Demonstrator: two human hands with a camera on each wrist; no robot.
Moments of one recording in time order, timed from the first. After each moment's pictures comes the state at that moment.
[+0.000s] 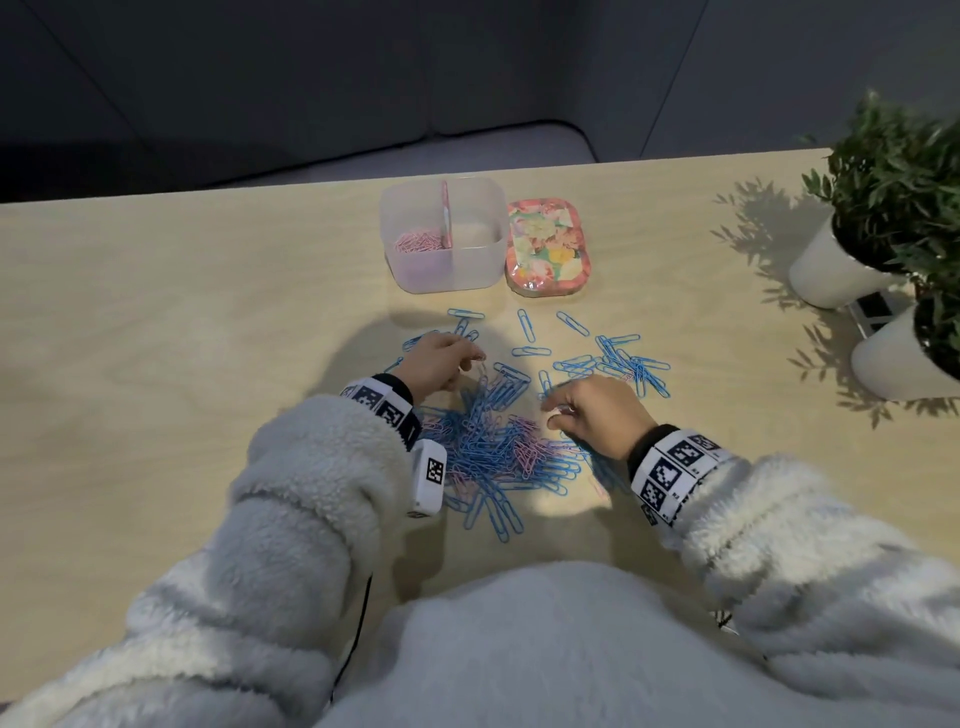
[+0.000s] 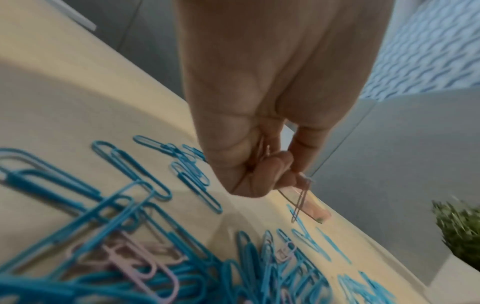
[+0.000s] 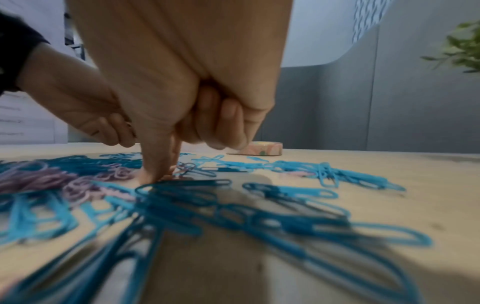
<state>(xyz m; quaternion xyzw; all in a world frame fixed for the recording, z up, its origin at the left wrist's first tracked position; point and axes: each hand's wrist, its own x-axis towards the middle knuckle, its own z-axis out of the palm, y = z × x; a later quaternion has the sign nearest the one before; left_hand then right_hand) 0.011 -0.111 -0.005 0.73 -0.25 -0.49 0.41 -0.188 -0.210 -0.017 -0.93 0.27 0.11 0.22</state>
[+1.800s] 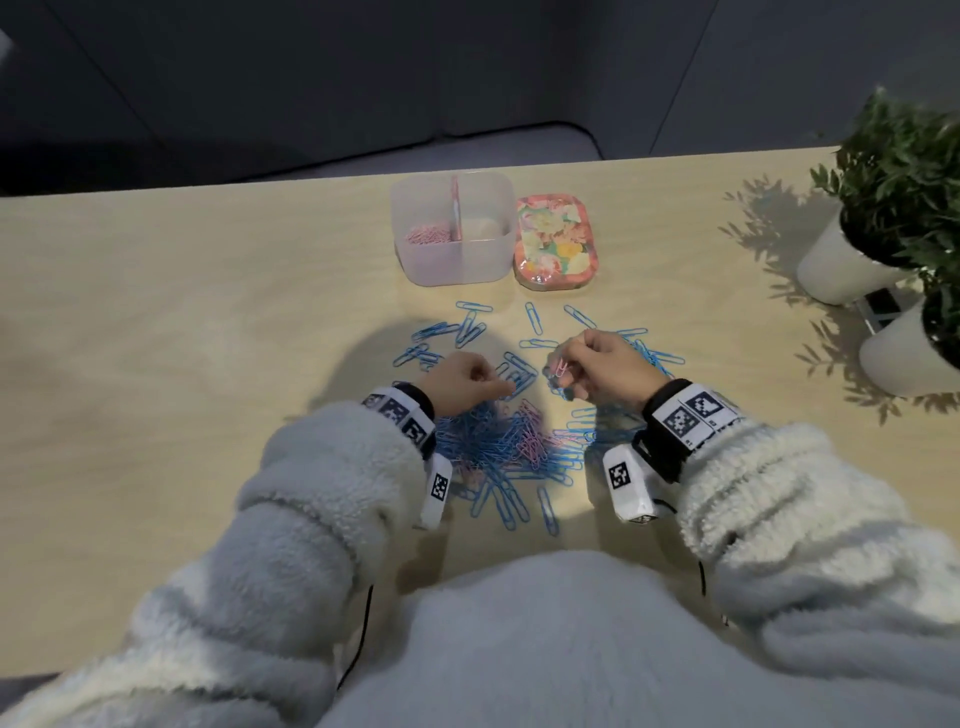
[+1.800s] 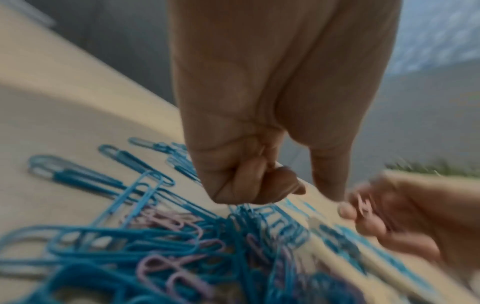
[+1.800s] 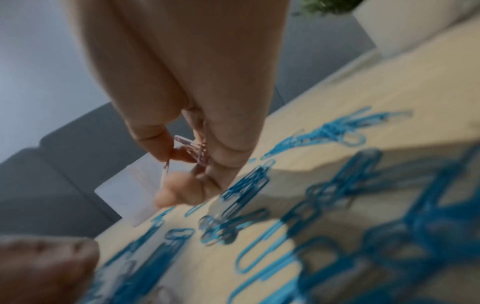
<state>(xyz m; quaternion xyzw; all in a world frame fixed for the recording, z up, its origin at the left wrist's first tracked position) -0.010 -0.094 -0.004 0.76 -0.39 -0.46 0.23 -0.162 -0.227 -0.007 -0.61 0.42 -0.05 0.67</state>
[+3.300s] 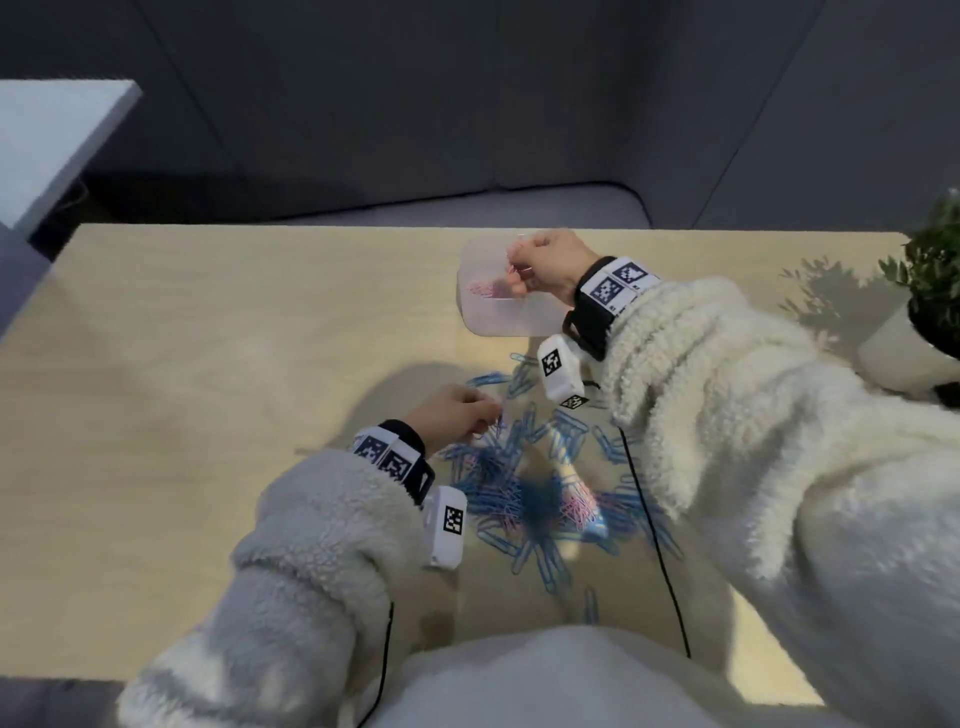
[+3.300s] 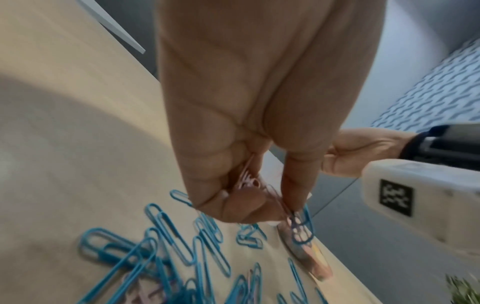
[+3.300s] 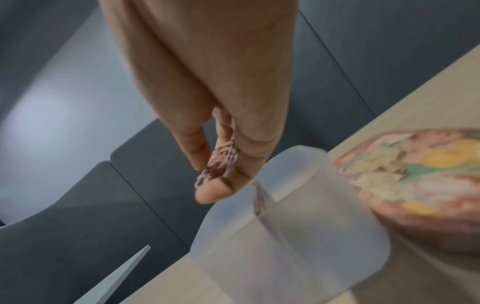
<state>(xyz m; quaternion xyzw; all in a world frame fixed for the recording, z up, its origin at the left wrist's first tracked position) 0.029 -0.060 0.024 0.75 -0.25 -0.50 0.36 0.020 -0.253 0.085 -0.65 0.38 -0.07 0.66</state>
